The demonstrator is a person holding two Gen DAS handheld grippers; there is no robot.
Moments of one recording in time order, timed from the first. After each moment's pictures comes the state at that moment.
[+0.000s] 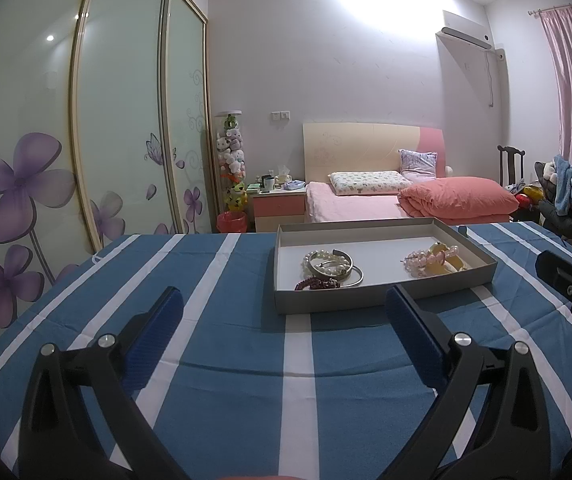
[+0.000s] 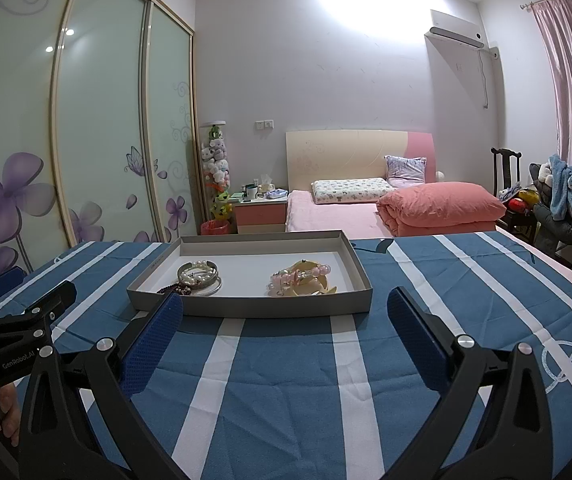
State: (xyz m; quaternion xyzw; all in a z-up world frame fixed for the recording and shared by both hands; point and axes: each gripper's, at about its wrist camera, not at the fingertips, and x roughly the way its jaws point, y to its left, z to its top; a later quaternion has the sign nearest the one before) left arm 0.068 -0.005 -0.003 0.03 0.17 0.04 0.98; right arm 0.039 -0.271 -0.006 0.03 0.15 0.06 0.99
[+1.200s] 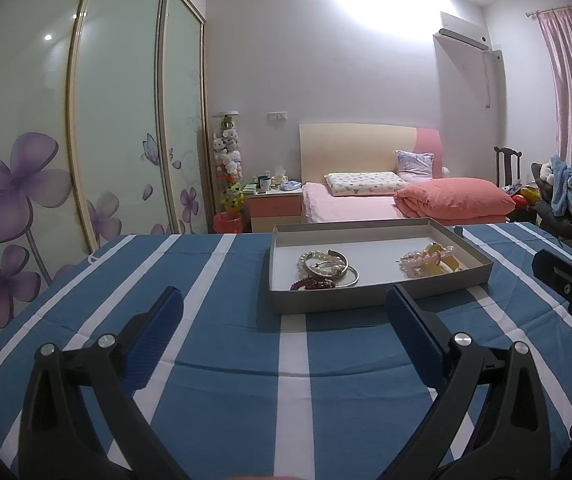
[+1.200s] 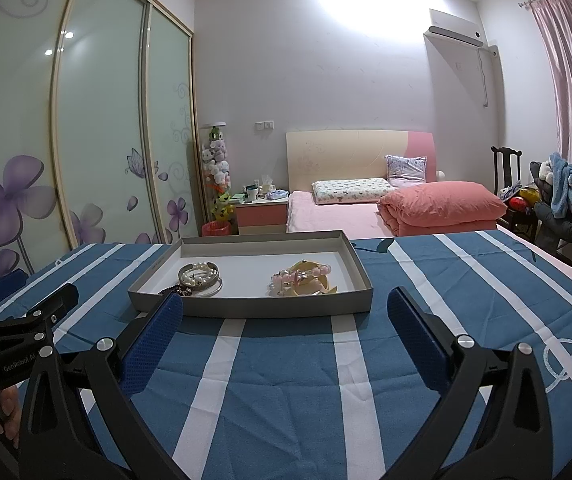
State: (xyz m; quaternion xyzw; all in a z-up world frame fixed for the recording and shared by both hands) left arm 0.067 -0.006 -0.007 0.03 0.17 0.03 0.98; right arm 0.039 -0.271 -0.006 0.03 0.15 0.06 0.99
